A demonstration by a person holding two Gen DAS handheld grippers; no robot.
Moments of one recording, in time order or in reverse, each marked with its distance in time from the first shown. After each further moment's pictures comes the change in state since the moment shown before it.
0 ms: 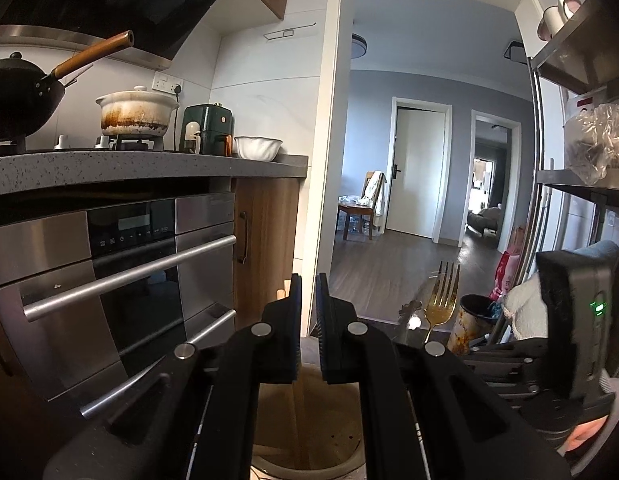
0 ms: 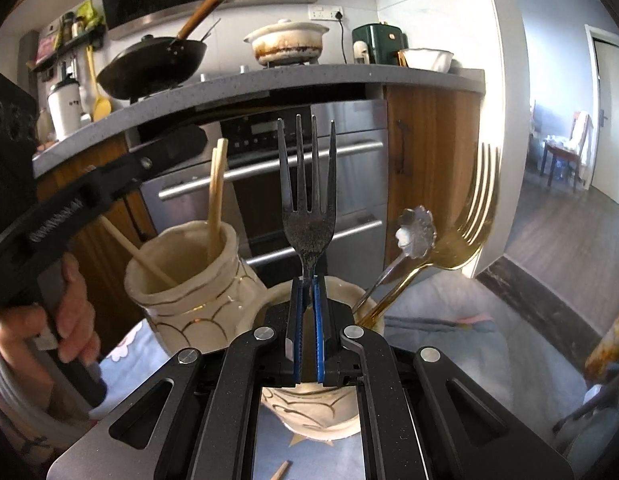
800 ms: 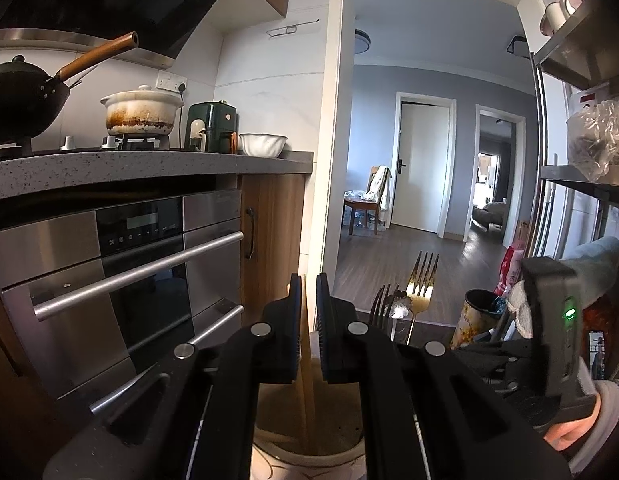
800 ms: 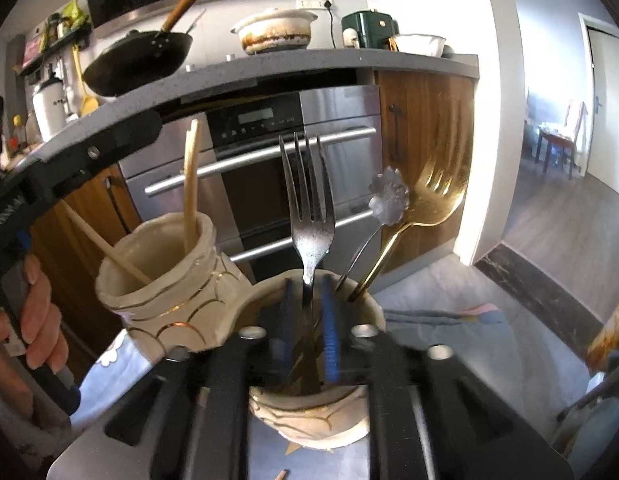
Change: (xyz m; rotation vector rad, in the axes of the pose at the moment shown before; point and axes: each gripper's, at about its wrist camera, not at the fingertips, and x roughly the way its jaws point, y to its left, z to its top) left arm -0.007 0.002 0.000 0.010 0.022 0.024; right arm 0.004 -0.006 -0.003 0.022 -0.006 -0.011
